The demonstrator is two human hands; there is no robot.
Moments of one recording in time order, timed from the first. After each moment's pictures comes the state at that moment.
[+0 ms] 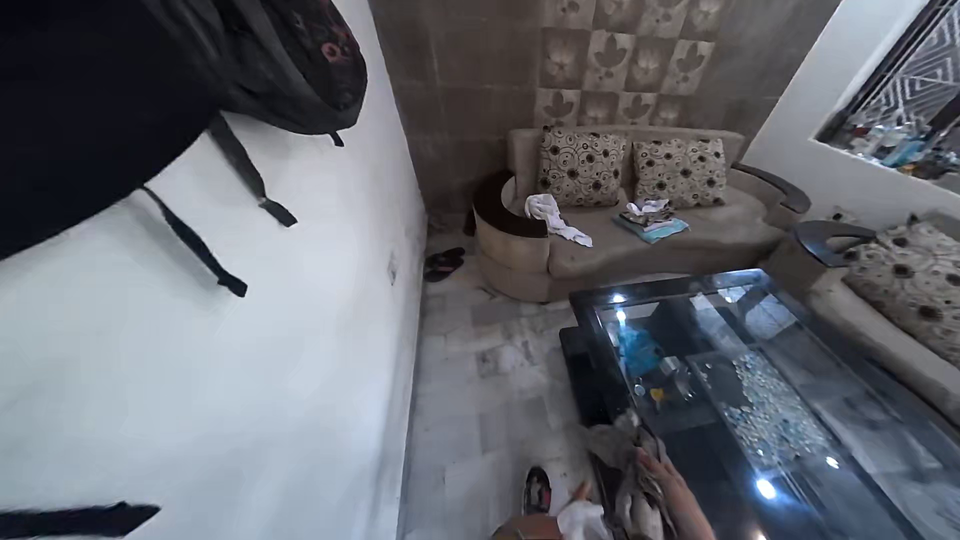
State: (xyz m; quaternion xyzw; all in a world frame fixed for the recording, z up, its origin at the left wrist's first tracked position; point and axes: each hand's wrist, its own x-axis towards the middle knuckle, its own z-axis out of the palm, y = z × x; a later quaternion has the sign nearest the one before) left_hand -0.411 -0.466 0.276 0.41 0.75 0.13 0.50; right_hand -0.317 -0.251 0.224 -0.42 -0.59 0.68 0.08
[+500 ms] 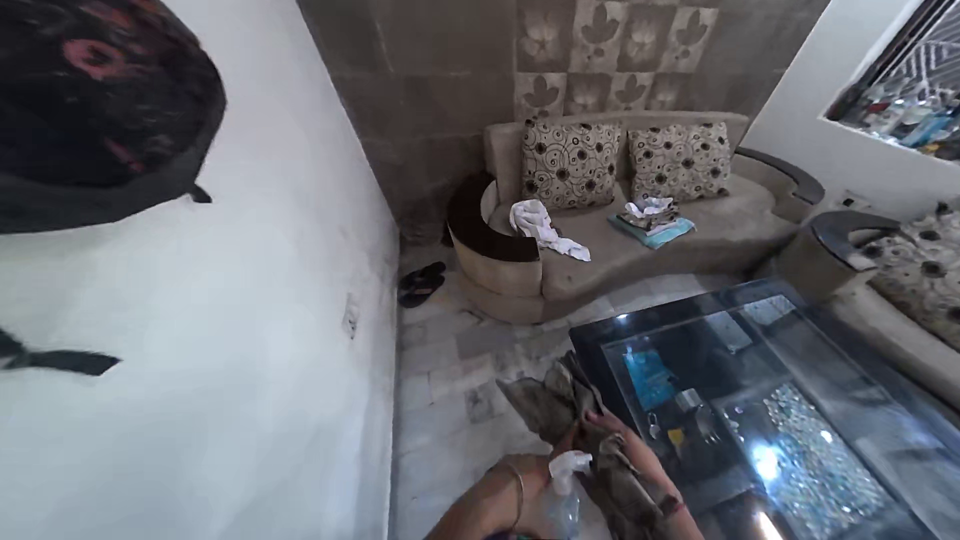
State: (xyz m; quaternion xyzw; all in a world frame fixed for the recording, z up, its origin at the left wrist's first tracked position) left_hand -0.691 -0.352 0.304 0.41 0.76 0.03 0.51; right_hand -0.595 -0.183 0.260 -0.28 -0.51 0.81 -0.03
